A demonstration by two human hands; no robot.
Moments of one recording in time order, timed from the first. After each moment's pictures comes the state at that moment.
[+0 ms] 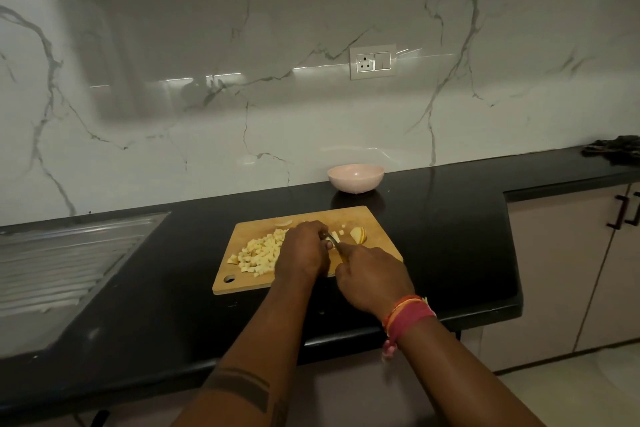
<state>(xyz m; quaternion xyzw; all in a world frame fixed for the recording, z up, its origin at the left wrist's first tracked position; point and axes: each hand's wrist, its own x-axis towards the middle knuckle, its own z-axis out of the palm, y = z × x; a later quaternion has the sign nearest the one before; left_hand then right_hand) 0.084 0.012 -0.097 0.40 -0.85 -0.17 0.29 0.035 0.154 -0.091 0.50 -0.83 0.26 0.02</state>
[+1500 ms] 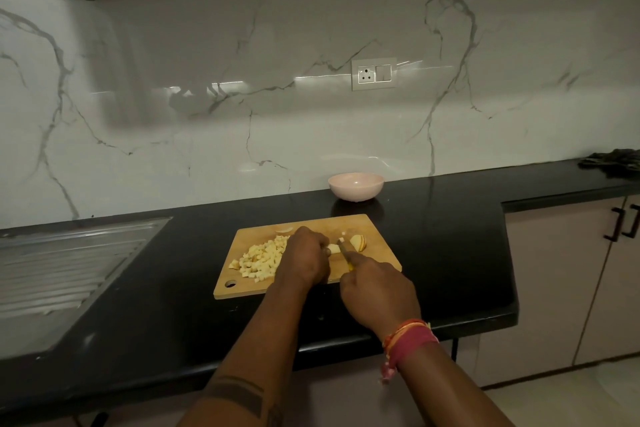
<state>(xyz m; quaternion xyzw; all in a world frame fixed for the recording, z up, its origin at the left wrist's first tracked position) 0.083 0.000 -0.104 0.36 -0.88 -0.14 0.26 0.045 0.168 -0.099 0.44 -0.84 0.32 0.05</state>
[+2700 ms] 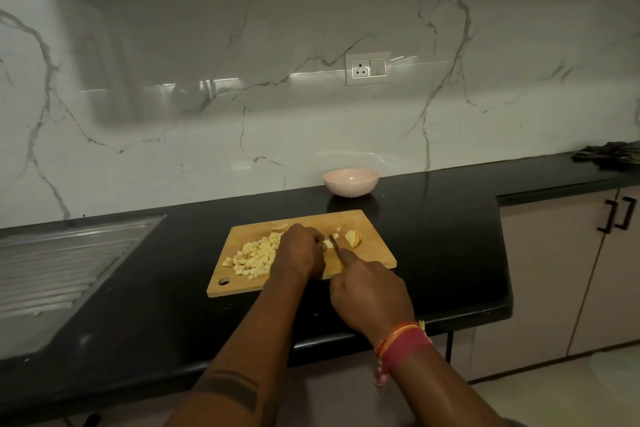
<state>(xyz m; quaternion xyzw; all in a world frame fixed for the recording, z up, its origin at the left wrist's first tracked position) 0.081 0.005 -0.097 0.39 -0.87 -0.16 0.26 0.053 0.171 -0.106 0.47 -0.82 0.31 0.08</state>
